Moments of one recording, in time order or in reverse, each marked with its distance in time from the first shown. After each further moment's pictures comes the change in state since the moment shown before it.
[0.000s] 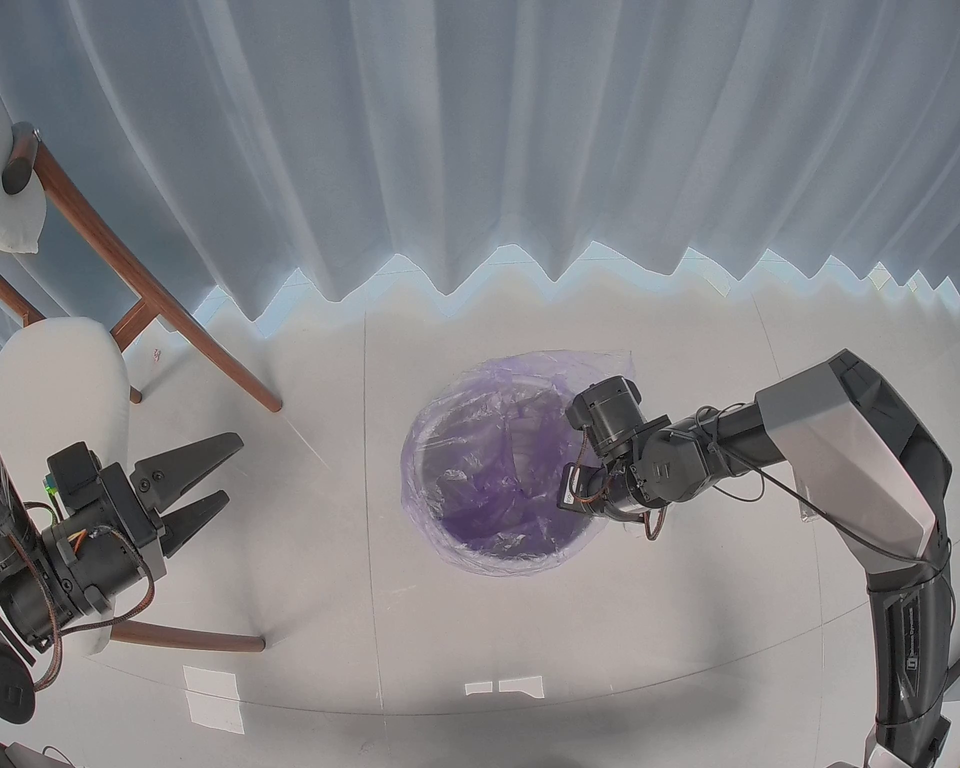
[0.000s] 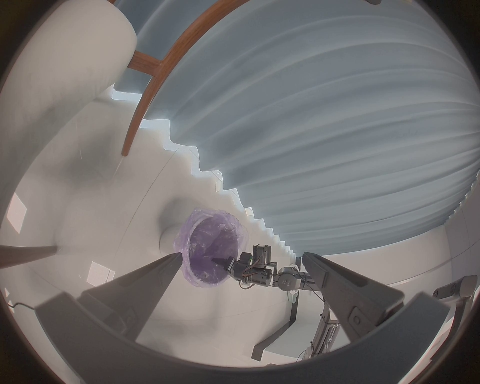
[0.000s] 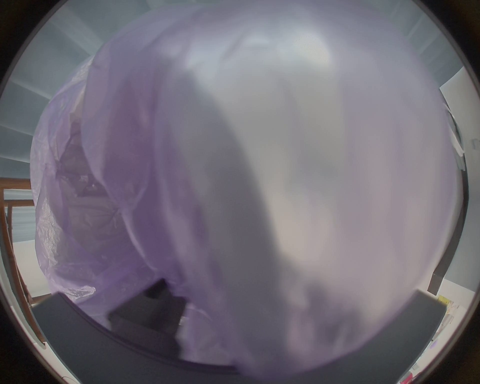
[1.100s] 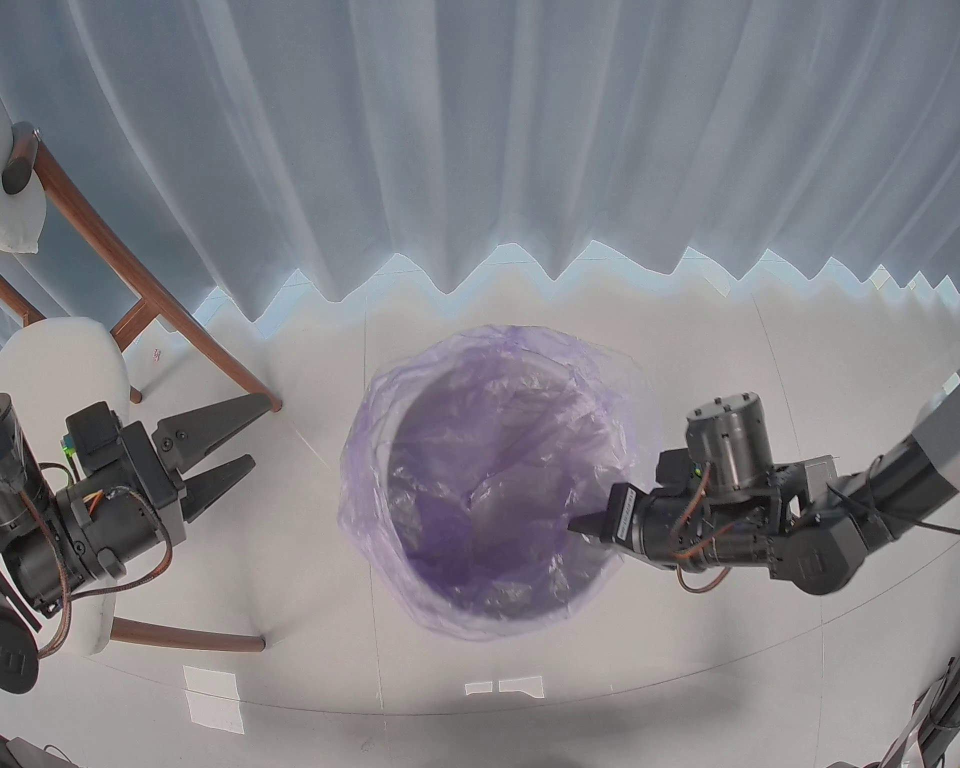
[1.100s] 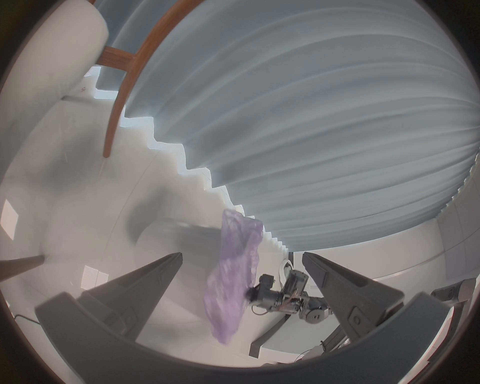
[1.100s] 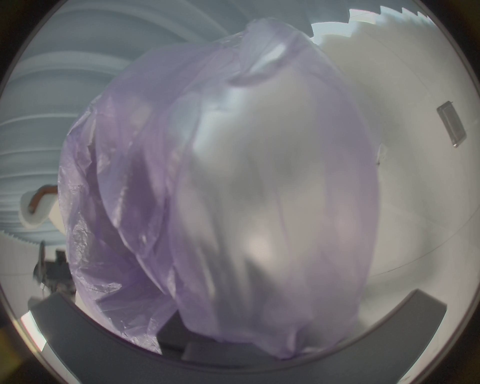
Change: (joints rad) left arm -0.046 0.067 -0.108 0.006 -0.020 0.011; right arm 0.043 -0.453 0.753 -0.619 0.432 0.130
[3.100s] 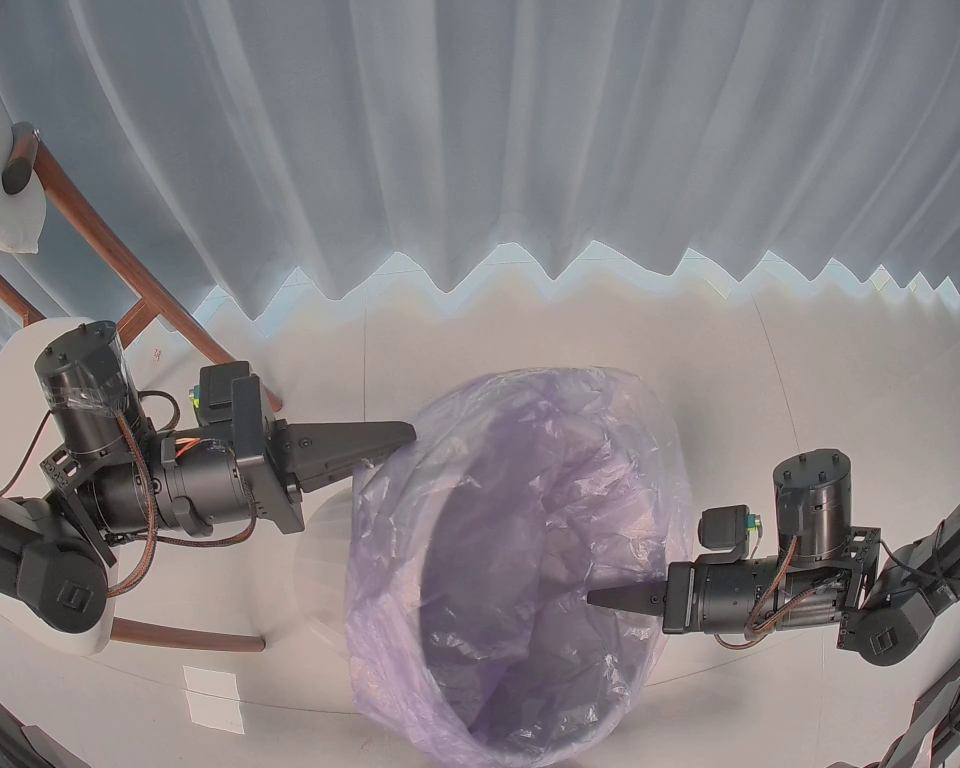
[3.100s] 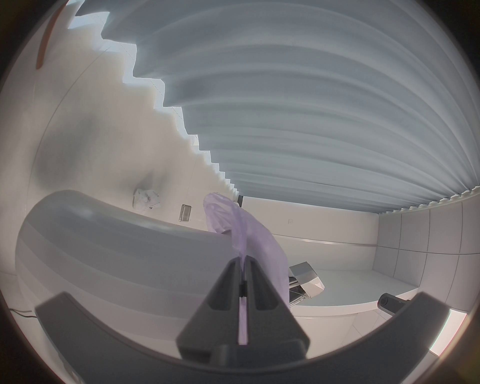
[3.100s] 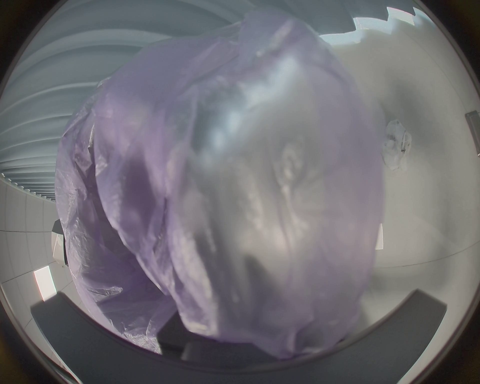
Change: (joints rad) left arm -0.135 0.269 -0.251 -0.056 -0.426 -0.238; right arm 0.021 -0.193 0.395 -0.286 0.251 -0.115
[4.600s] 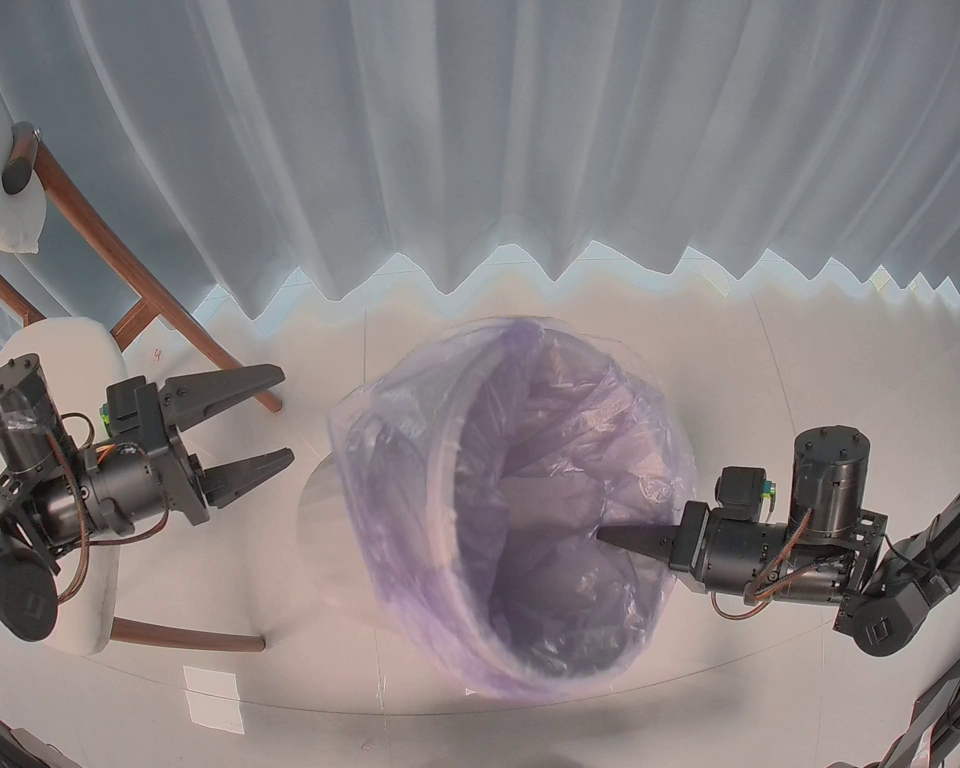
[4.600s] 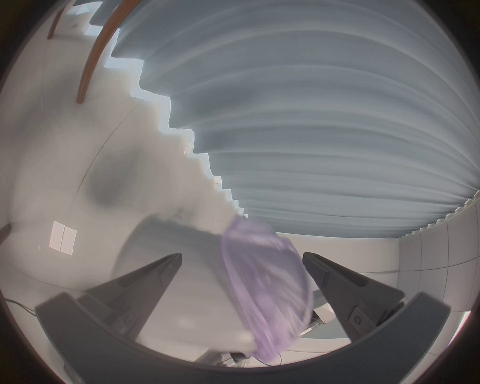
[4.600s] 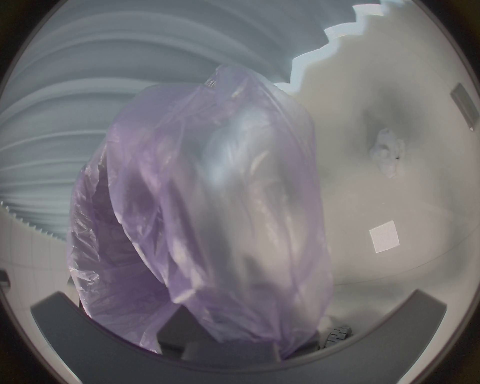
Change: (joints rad) left arm 0.262 -0.089 0.139 -0.051 0.017 0.004; right arm -0.044 0.020 -0.005 -0.189 -0.052 0.187
